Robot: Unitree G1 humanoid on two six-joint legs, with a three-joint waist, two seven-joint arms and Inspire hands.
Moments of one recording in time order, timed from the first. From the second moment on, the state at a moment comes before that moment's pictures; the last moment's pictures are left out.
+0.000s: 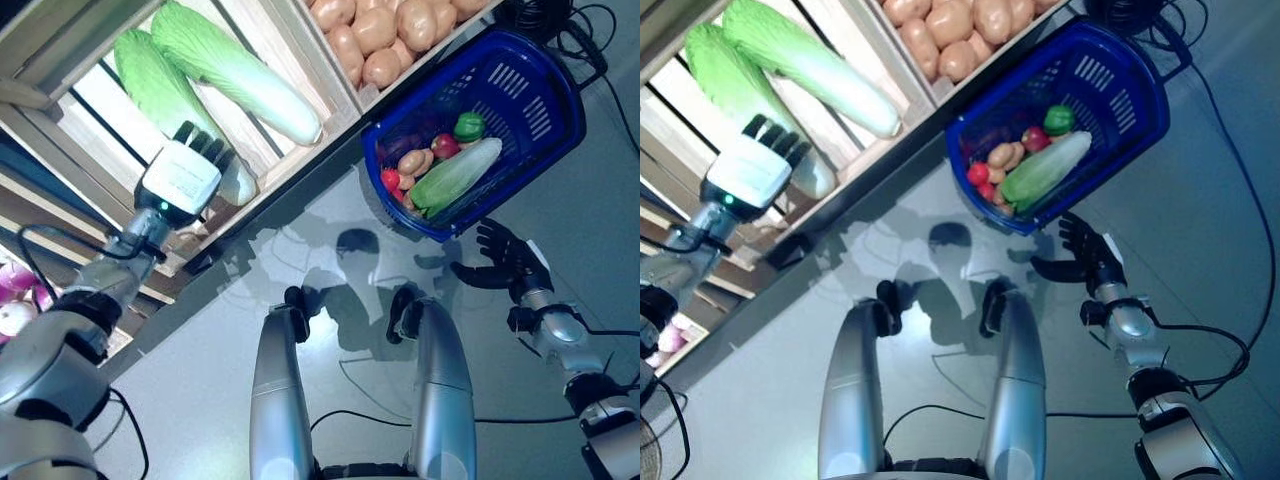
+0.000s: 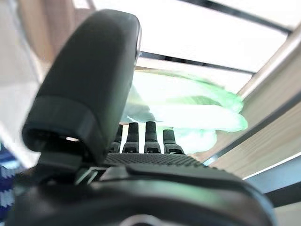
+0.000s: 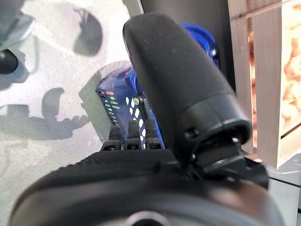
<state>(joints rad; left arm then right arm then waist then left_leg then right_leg) -0.95 0.98 -0.90 0.94 1.01 -0.01 0.74 -0.44 -0.69 0.36 0.82 0.68 -0.40 0.07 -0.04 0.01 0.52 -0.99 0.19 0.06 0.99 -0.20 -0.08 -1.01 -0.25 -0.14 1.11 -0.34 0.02</state>
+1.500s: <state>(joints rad) -1.16 1.03 -1.06 0.98 0.84 -0.18 0.61 -0.49 -0.78 0.34 0.86 0.75 -0.38 0.10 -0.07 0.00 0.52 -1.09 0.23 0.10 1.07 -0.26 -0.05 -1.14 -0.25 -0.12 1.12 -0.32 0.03</state>
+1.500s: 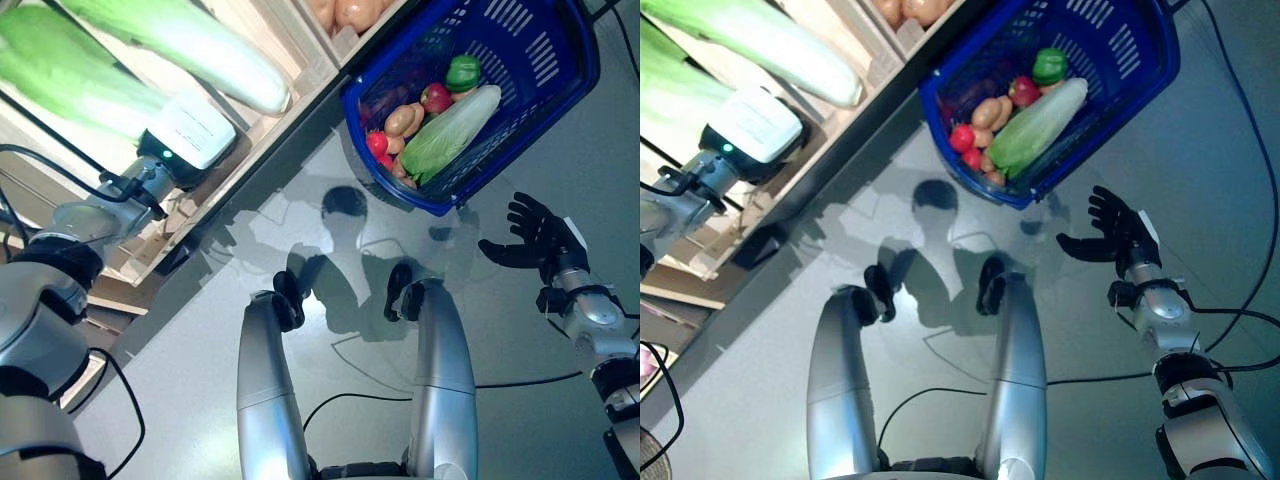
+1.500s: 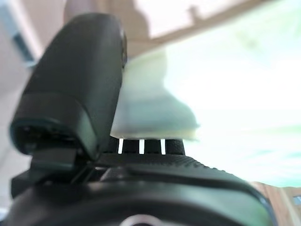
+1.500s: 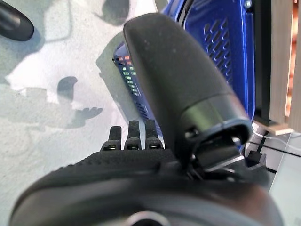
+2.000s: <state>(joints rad) -1.01 1.03 -0.97 0.98 0.81 -0.24 0.63 -0.43 -0.78 0.32 0.90 0.75 -0.38 0.12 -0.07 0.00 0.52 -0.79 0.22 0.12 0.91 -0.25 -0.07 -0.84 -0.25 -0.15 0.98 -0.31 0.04</state>
